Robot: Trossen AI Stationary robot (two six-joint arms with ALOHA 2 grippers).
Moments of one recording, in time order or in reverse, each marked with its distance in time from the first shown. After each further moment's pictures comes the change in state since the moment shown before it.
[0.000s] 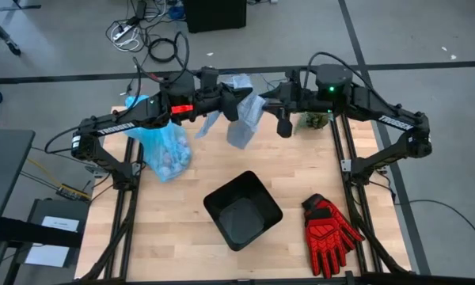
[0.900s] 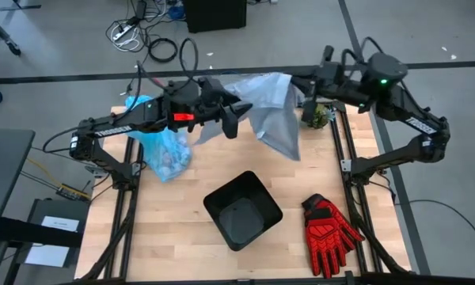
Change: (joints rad) left arm -0.049 -0.013 0.000 -0.146 -0.065 0.302; right arm -0.023 -0.176 0.000 0.154 0.078 -0.012
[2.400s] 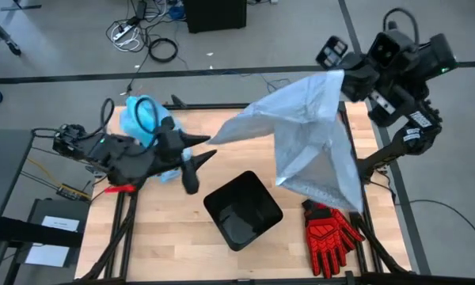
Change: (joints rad) left arm -0.594 -0.134 0.051 -0.342 -0.624 0.022; right arm 0.234 0.244 0.465 0.393 -0.494 0.739
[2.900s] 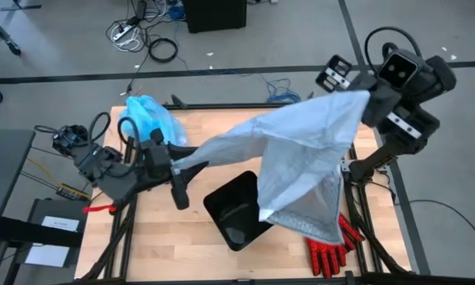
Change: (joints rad) left arm -0.156 0.010 -0.001 0.055 -0.173 -0.008; right arm 0.246 0.074 0.000 0.269 0.125 -0.016
